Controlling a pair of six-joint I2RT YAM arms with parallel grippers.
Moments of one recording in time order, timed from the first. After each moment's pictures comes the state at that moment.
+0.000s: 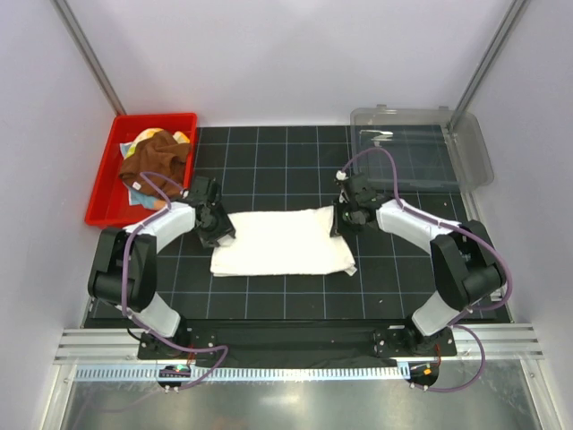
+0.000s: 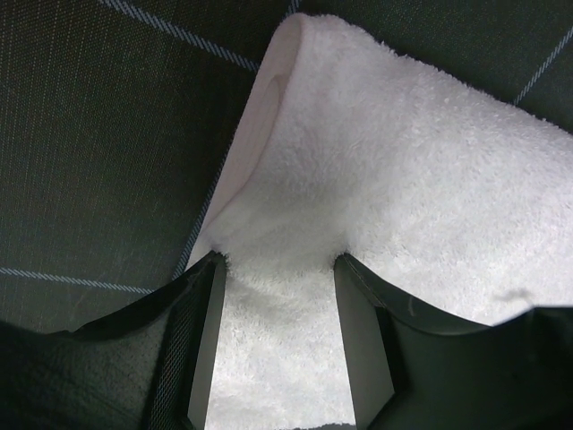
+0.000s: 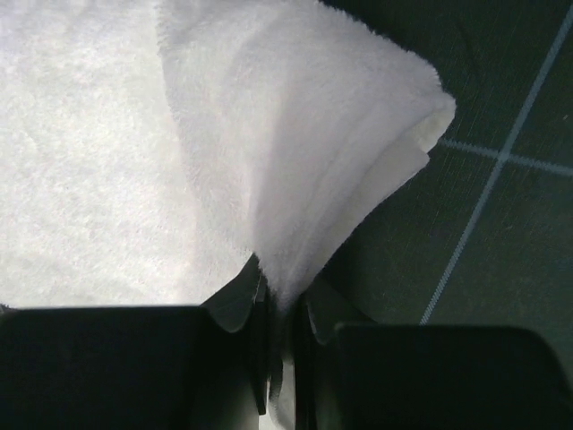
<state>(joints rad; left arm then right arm) -0.24 1.60 0.91 -0.50 0.01 -0.73 0.44 1.60 0.94 -0.38 -0.13 0.39</state>
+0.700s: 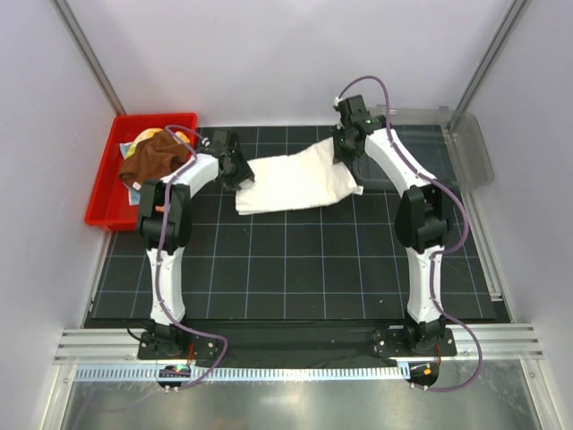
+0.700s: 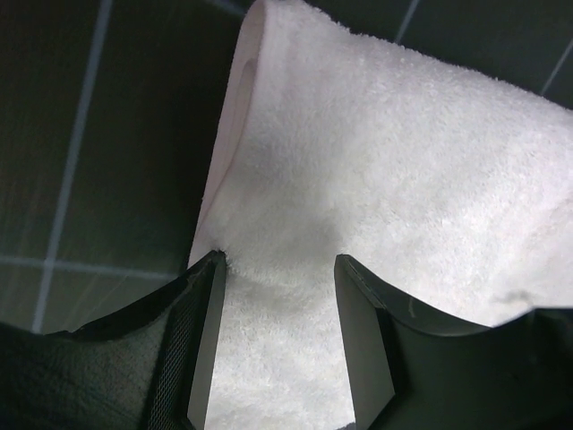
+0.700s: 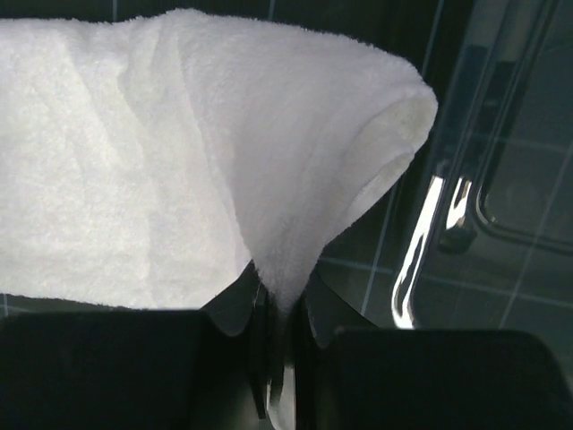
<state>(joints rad) -0.24 2.14 1.62 -0.49 0.04 -0.73 0.32 2.11 1.94 -0.77 0.02 0.21</state>
